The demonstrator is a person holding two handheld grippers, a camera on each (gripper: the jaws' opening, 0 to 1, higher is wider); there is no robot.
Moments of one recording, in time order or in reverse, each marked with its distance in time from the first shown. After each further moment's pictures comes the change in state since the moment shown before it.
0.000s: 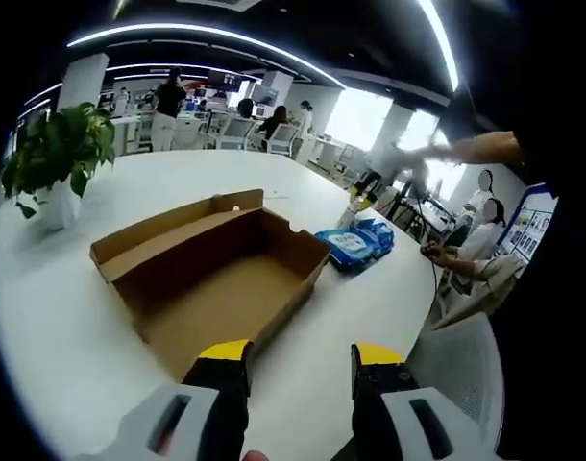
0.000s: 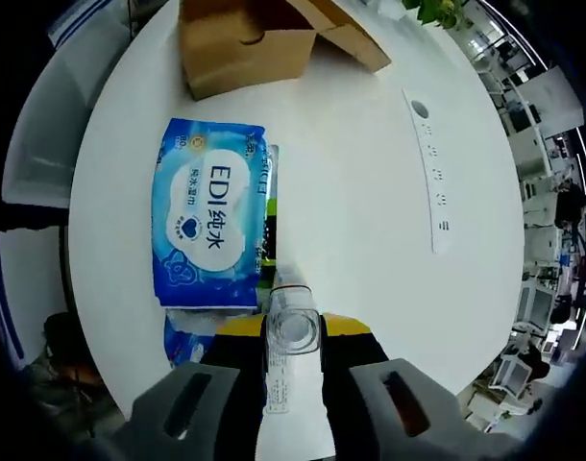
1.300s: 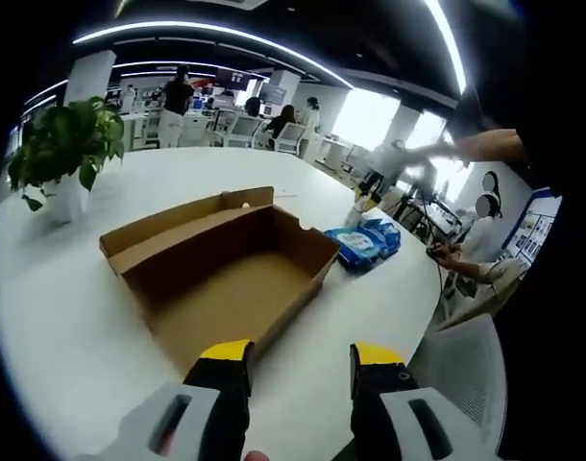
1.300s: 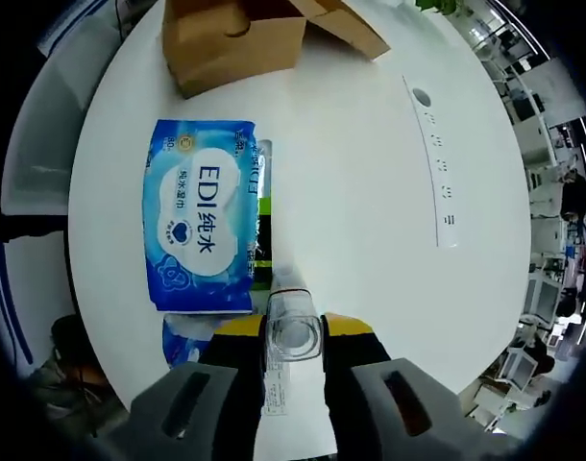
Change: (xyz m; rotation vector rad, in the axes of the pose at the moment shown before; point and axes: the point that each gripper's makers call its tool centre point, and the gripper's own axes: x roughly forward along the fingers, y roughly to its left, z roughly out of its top) left arm -0.004 0.009 -0.004 -0.021 -0.001 0.028; right arm 0.011 -0.011 0.001 0.028 0.036 0.029
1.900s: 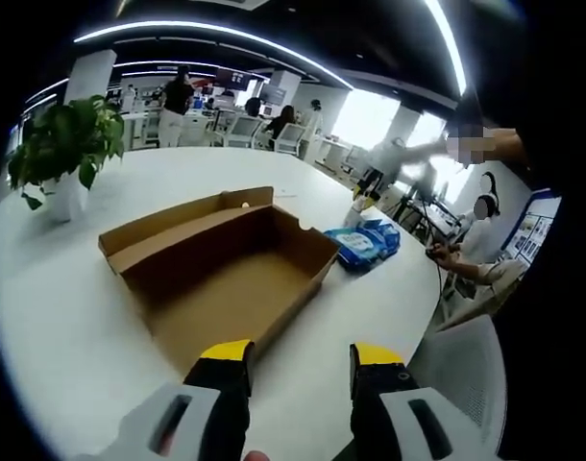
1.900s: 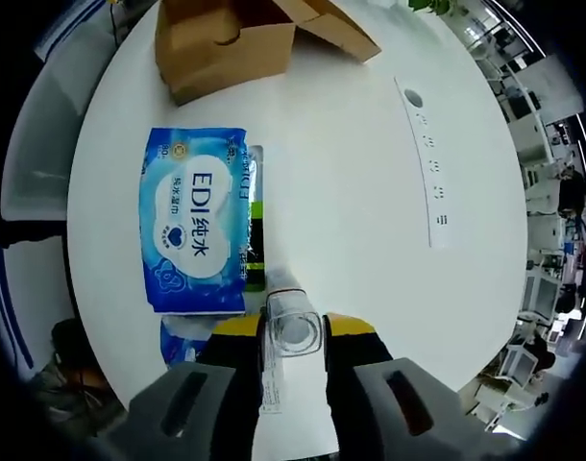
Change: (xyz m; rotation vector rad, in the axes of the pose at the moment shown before) left arm 0.001 0.000 0.000 -0.004 -0.006 -0.006; right arm -0.001 -0.009 -0.002 0.013 -0.004 -0.012
